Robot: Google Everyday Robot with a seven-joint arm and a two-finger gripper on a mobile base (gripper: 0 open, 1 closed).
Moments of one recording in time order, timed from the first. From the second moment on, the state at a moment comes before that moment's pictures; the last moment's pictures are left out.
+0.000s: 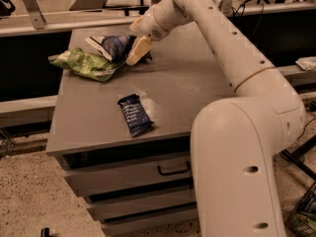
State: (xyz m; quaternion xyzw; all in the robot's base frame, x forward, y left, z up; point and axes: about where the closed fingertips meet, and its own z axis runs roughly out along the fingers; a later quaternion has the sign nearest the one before) arm 0.802 0.071 0.880 -0.67 0.61 0.13 0.40
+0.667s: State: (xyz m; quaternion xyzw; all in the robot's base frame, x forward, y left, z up) arm 0.796 0.060 0.900 -0.69 0.61 0.10 0.38
